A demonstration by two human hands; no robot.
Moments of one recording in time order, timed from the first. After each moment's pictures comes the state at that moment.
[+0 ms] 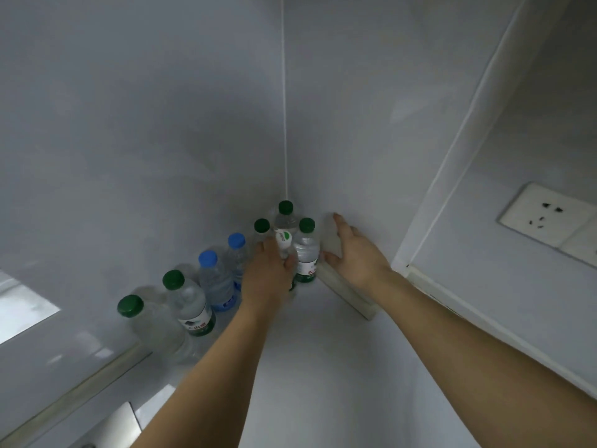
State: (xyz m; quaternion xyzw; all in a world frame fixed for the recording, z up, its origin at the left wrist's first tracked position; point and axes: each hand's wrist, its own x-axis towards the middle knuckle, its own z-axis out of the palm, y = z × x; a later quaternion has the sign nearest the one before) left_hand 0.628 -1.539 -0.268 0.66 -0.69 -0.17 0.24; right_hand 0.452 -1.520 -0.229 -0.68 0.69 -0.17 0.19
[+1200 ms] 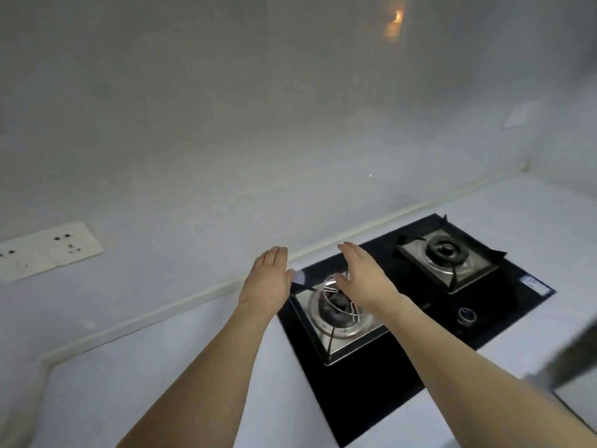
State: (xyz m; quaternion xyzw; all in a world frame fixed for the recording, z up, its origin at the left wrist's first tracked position) left_hand 0.206 -1.087 -0.211 -0.01 -0.99 -0.15 0.08; right_hand 0.182 -0.882 -0.194 -0.16 0.95 -0.26 0.01
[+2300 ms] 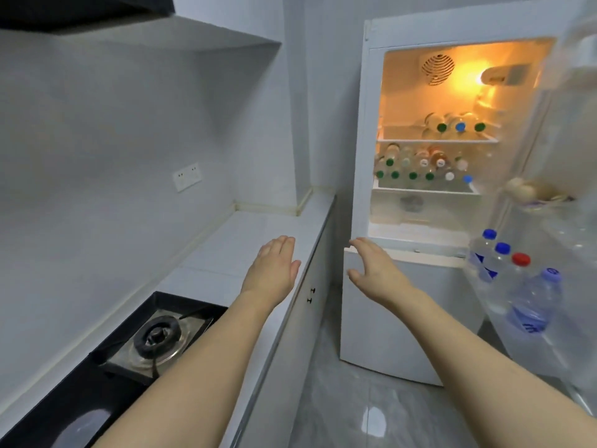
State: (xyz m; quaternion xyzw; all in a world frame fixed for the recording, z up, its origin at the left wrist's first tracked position) left_hand 0.172 -0.402 -0.127 -0.46 -0.86 -0.17 0.11; right_hand 0.323 -0.237 -0.123 0.24 0.94 -0.21 -0.15
